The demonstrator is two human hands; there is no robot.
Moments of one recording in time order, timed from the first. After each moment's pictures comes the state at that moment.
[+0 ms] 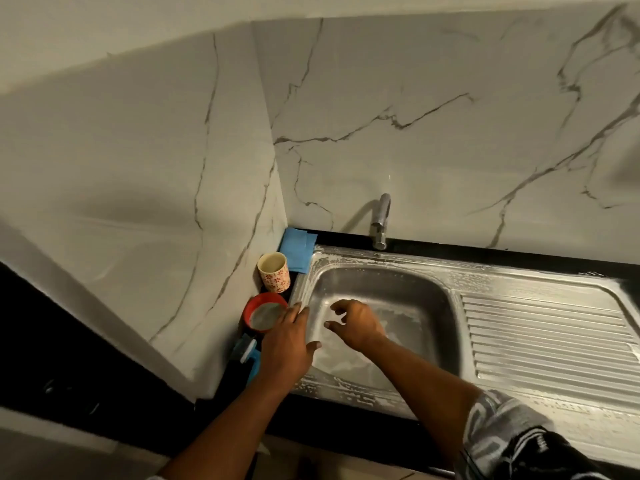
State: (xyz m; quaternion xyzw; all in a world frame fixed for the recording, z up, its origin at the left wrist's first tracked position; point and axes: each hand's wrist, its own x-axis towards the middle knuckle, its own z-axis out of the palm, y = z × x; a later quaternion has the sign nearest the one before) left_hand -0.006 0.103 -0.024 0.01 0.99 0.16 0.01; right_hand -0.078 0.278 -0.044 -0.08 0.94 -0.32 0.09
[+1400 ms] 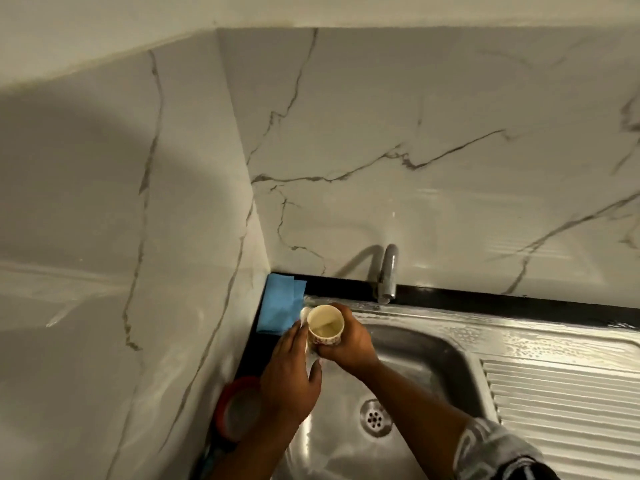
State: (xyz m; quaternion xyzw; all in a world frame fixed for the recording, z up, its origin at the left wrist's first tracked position) left_hand -0.157 0.106 -0.055 0.00 0.95 0.29 -0.10; right_hand -0.230 0.264 -0.062 -0.04 0.86 -0.51 -0.01
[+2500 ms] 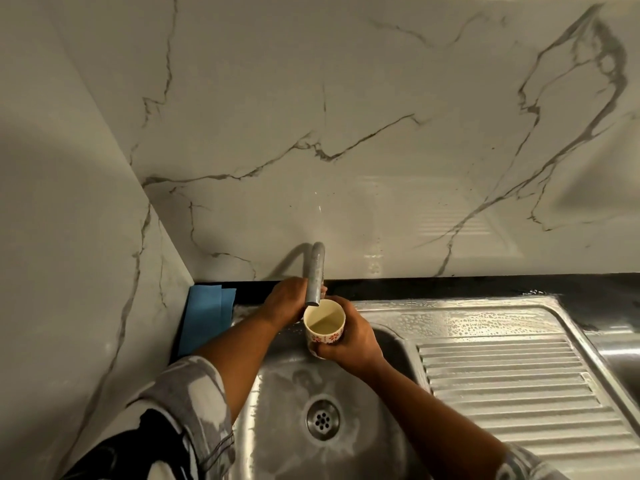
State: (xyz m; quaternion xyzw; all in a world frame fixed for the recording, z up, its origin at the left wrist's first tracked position) left_hand -0.358 0.228 -0.038 0.16 0.91 0.33 0.17; right_hand -0.227 0.391 -0.042 0.02 0.87 -0.48 -0.05
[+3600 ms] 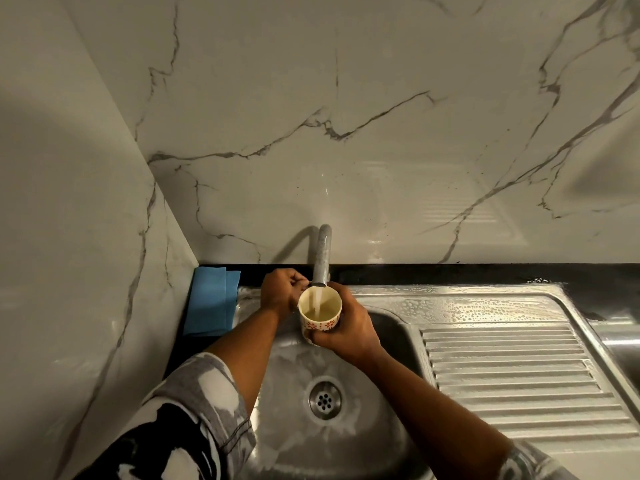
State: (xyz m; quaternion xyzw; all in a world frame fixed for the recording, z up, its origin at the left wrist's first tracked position) left_hand -0.343 0.210 -0.078 0.02 0.90 0.43 0.05; right_hand -0.216 0.369 -0.032 0.01 0.87 -0.50 -0.05
